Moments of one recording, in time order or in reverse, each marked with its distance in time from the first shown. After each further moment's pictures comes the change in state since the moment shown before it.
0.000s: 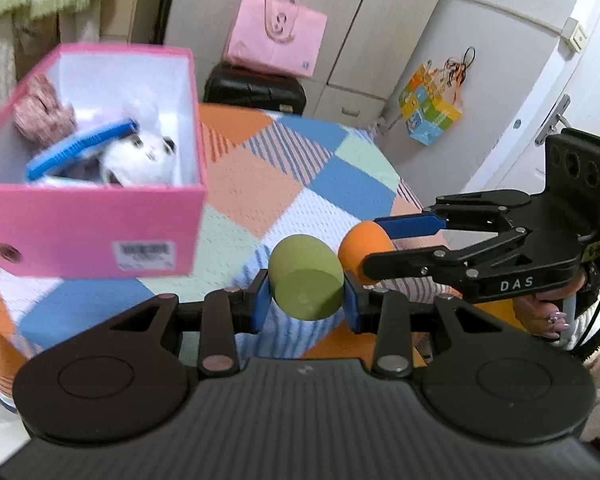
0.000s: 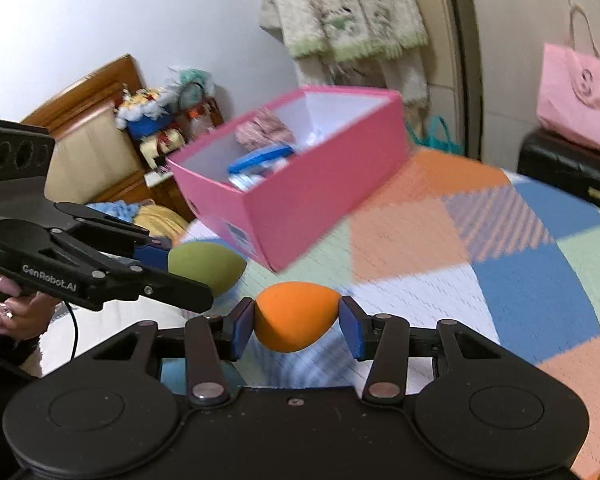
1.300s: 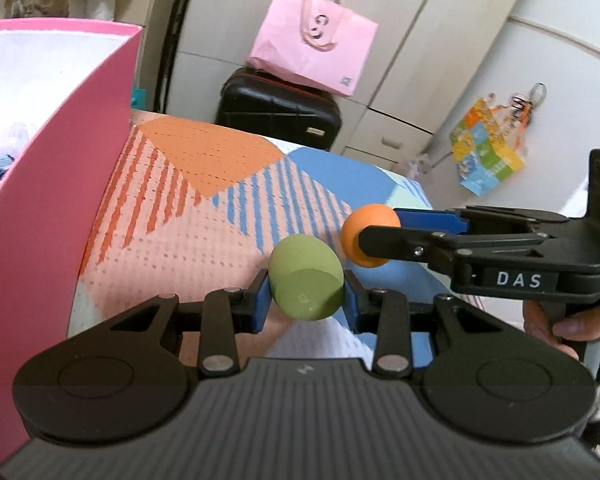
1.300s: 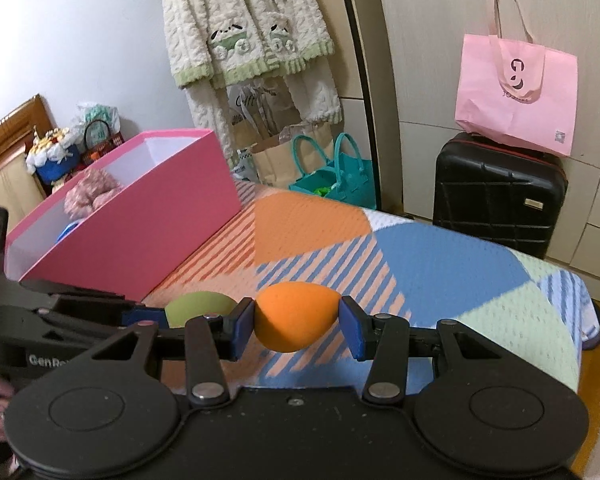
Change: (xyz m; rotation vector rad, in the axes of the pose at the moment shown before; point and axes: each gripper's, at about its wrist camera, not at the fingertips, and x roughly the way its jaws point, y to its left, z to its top) left arm 0.196 -0.009 0.073 -0.131 -0.051 0.073; right arm 0.058 -0.182 0.056 0.087 -0.041 -0.166
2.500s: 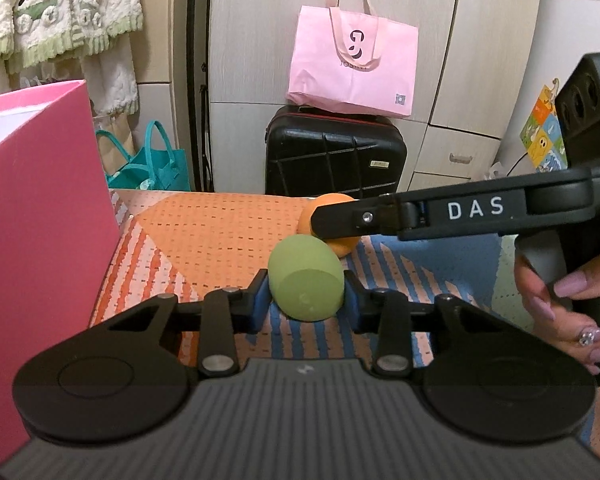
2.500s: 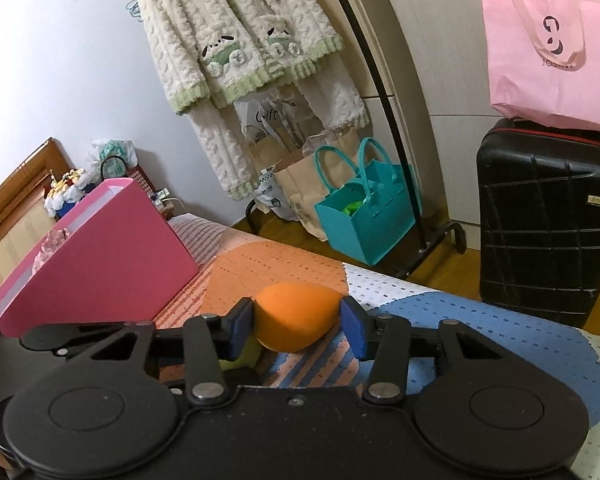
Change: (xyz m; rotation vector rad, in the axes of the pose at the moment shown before) left arm 0.100 0.004 0.049 0.147 -0.101 0.239; right arm 0.115 -0.082 0.050 0.099 -0.037 0.197
